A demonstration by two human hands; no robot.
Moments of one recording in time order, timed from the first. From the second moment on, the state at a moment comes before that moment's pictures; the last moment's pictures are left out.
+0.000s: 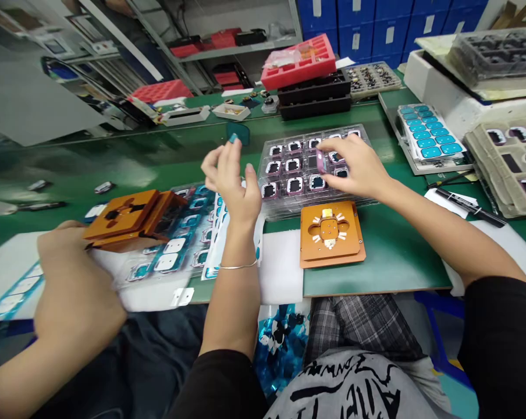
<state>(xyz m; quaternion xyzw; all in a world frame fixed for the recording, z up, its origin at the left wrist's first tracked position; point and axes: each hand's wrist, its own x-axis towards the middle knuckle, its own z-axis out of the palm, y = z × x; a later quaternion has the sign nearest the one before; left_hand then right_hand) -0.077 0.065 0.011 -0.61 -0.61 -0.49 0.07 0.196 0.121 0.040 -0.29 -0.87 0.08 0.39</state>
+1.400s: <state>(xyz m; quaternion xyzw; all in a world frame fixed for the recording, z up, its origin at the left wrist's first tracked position) -0.057 0.057 0.018 -0.83 -0.23 -0.47 -0.21 0.179 0.072 0.066 -0.20 -0.94 0.29 0.04</state>
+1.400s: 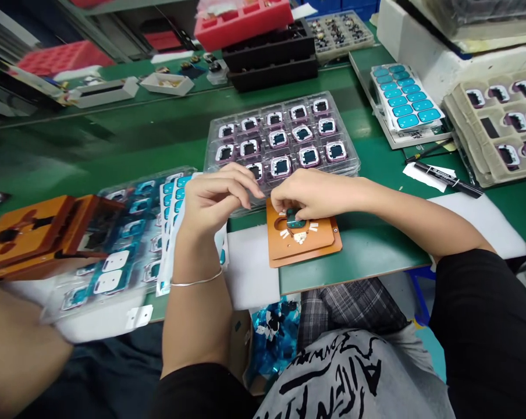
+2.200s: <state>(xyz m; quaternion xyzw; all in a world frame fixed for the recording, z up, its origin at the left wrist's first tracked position) -0.046 0.037 0.034 -0.90 -0.22 -0.30 -0.21 0.184 0.101 0.039 -0.29 -0.92 0.07 0.26</state>
